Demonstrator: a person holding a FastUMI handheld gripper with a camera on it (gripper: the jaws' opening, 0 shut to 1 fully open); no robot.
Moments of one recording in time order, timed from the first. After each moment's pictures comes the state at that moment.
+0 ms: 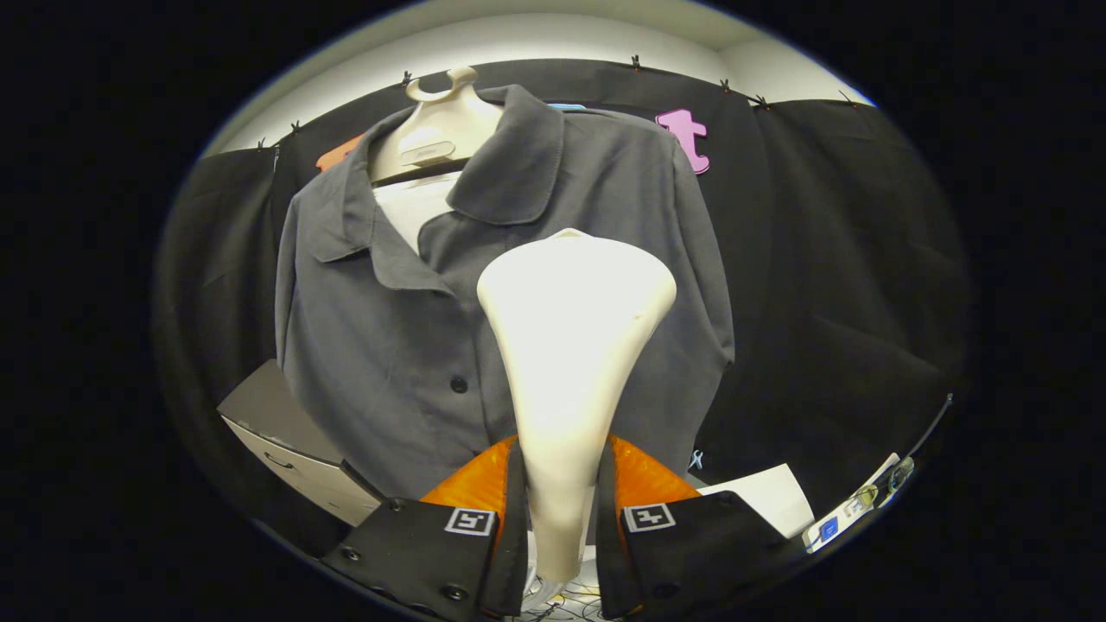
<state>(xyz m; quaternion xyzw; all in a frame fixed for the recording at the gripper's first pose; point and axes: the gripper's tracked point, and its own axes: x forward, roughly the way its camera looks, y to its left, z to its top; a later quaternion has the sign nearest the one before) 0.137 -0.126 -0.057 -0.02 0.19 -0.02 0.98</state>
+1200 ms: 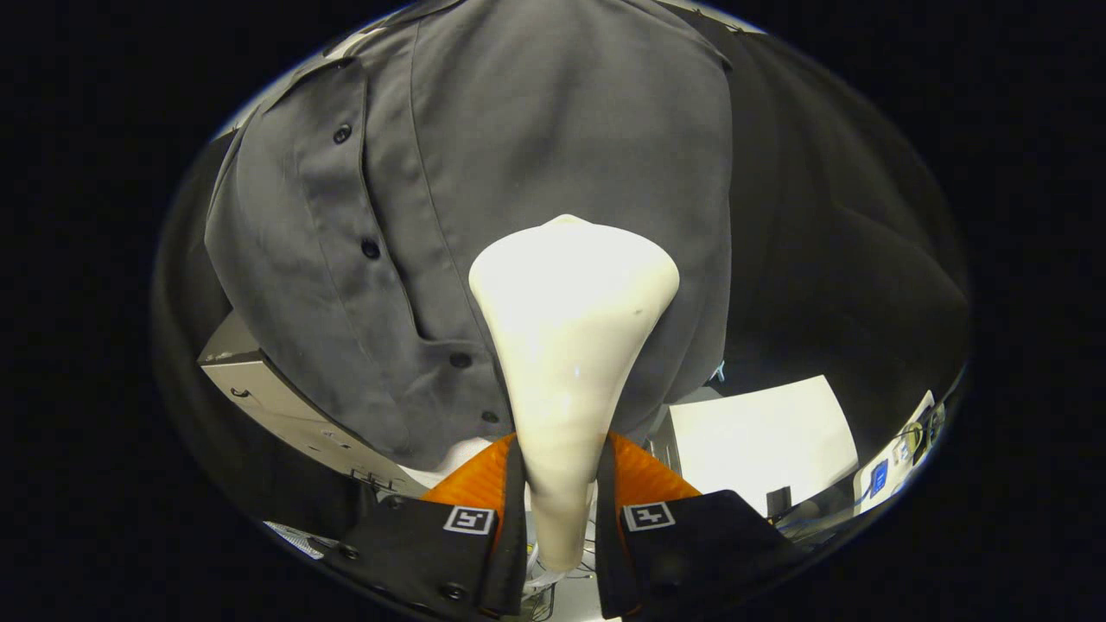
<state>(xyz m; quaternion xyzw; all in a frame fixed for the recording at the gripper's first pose) 0.107 -0.171 -0.282 0.03 0.34 -0.01 0.94</state>
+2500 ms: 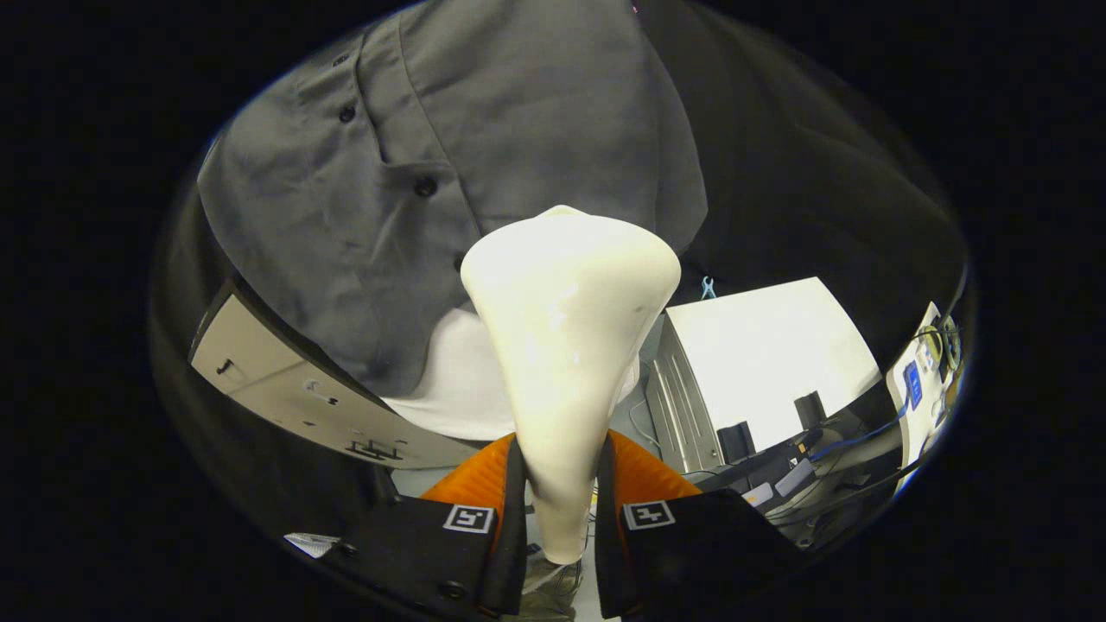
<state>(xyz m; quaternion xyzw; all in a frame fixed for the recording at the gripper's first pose) 0.022 -0.151 -0.354 0.10 0.39 -0.06 0.91</state>
